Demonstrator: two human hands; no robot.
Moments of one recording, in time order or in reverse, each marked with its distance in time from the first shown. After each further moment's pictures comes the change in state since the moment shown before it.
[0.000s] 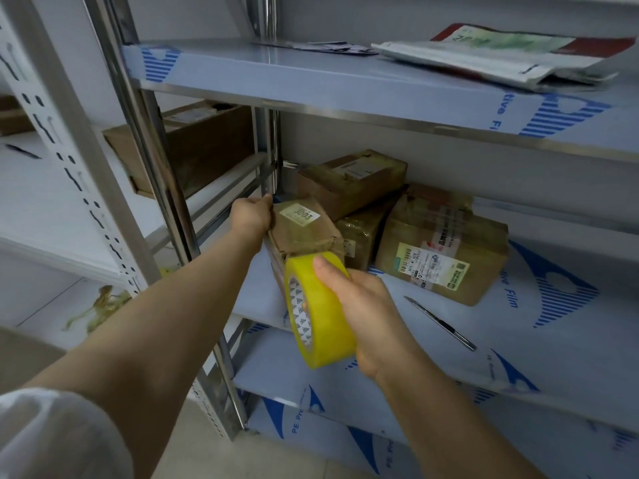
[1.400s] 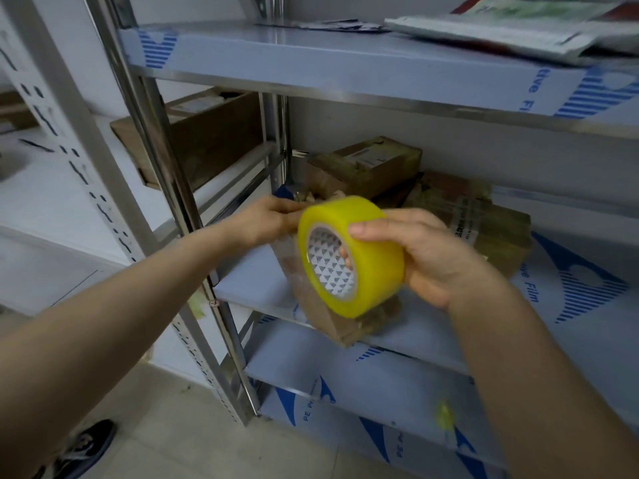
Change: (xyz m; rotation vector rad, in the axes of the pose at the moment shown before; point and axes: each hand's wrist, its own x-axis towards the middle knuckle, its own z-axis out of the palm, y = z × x) left_hand -0.052 0.021 -0.041 0.502 -0.642 0.396; right_hand 0.030 -0.057 -0.043 -0.052 -0.323 -0.090
